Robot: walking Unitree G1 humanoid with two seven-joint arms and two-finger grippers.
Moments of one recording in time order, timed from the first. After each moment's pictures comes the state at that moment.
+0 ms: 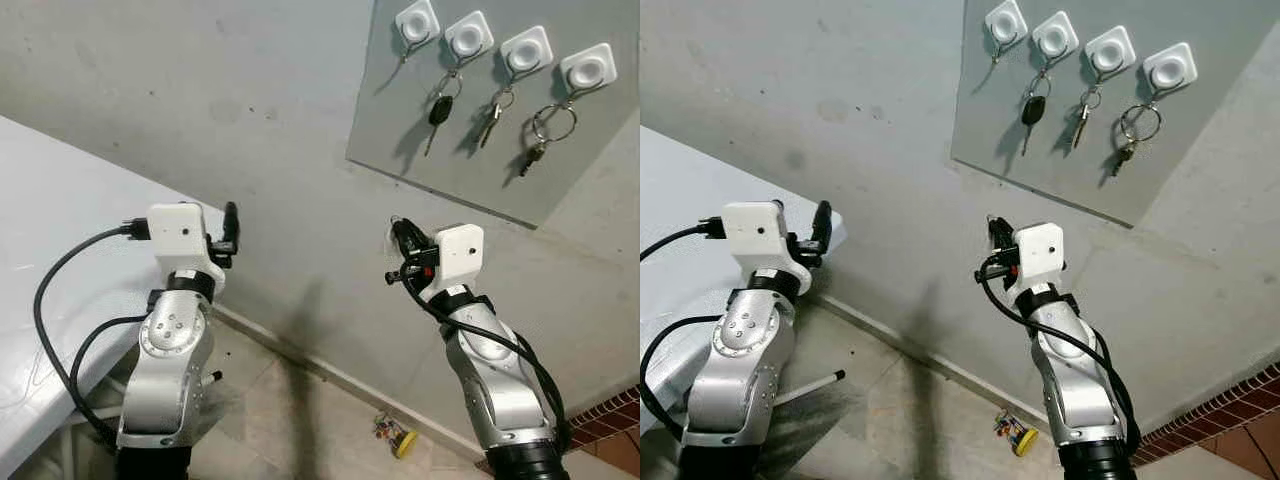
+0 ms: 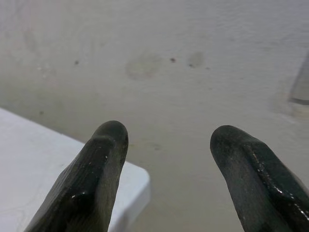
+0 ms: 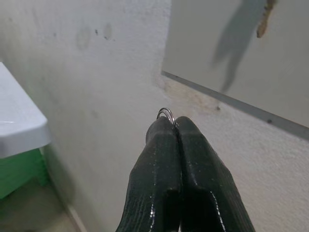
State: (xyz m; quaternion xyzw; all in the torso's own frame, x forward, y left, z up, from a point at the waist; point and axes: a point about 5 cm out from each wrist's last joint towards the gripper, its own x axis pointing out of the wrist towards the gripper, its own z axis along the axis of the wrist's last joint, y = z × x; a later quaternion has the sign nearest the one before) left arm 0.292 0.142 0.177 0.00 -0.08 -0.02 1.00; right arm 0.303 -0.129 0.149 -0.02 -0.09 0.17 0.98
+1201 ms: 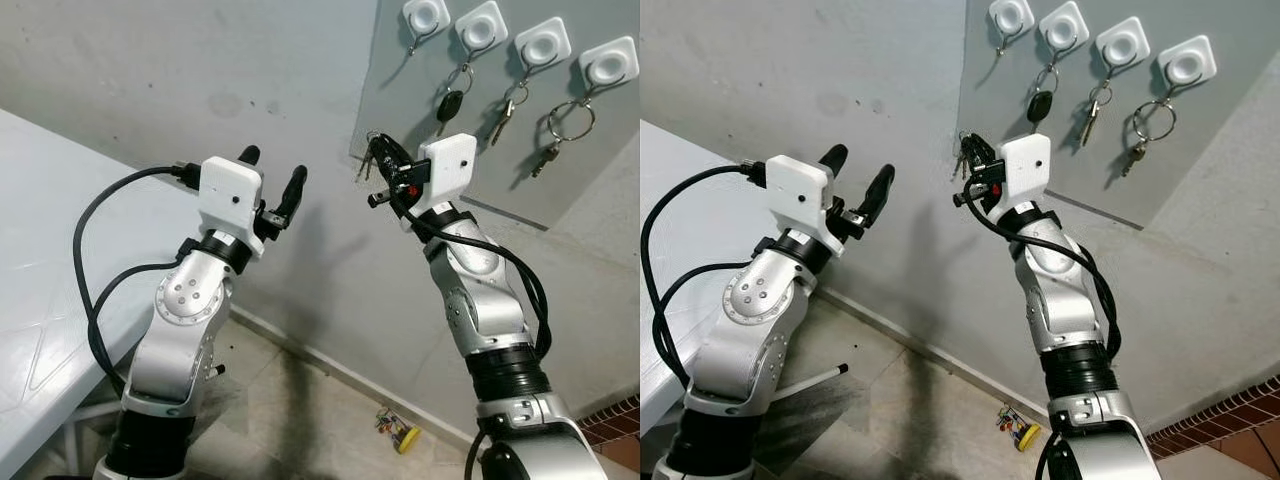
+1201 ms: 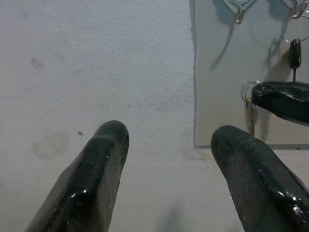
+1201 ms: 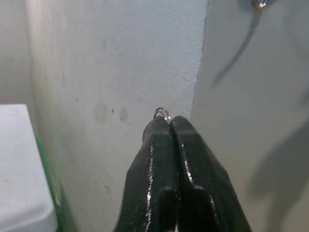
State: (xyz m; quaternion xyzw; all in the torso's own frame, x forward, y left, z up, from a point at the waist) left arm 0.303 0.106 0.229 0.06 -0.18 -0.19 0.96; right arm 0.362 -0.104 0.229 0.01 -0.19 0.23 0.95
